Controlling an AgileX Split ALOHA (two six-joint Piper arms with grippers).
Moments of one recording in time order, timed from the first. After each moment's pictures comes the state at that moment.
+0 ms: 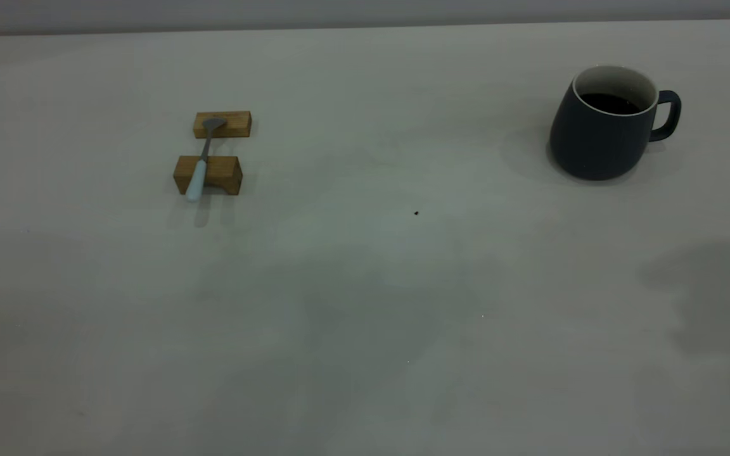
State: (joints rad) left arm 0.04 -0.02 -0.49 0.03 1.13 -0.01; right arm 0.04 1.24 -0.92 0.01 0.77 -0.42
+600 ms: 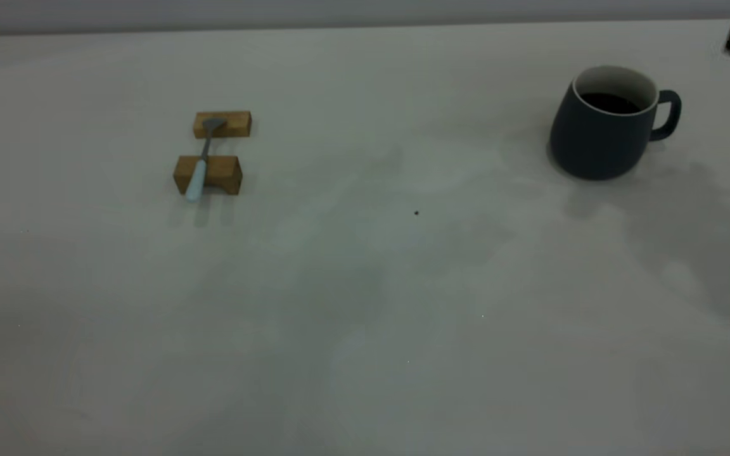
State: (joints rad) left arm 0.04 -0.02 -0.49 0.03 1.13 -0.01; right arm 0.07 1.87 -1.21 0.04 0.72 -0.96
